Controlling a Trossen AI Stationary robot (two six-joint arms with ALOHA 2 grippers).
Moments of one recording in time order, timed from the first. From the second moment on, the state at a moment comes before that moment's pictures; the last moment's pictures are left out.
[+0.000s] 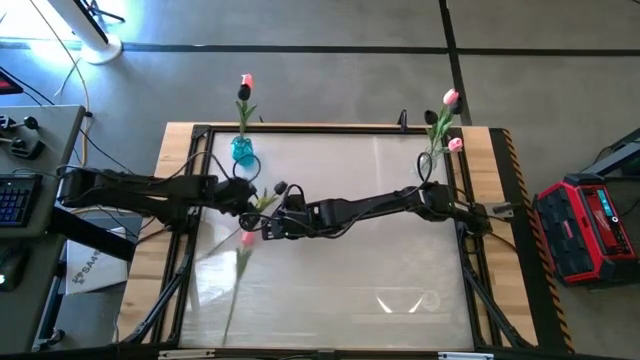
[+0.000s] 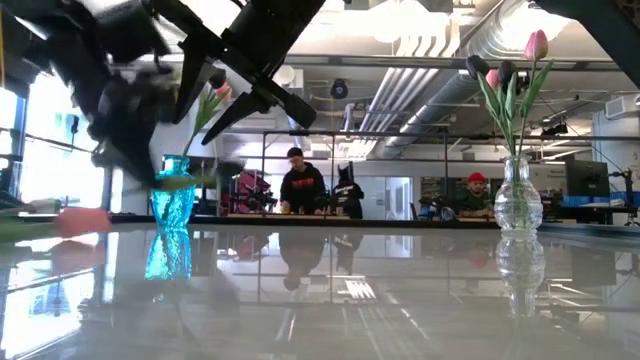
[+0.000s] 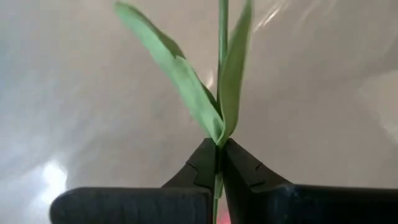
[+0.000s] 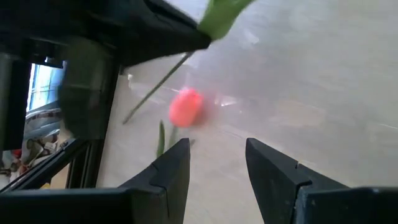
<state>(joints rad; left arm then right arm) 0.12 0.97 0.44 -0.46 -0.05 -0.62 0.14 2.31 2.08 -0.65 0.25 1.41</state>
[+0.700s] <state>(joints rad) 0.37 0.66 0.56 0.07 -0.08 -0.05 0.14 2.31 2.08 -0.63 0.25 1.36</state>
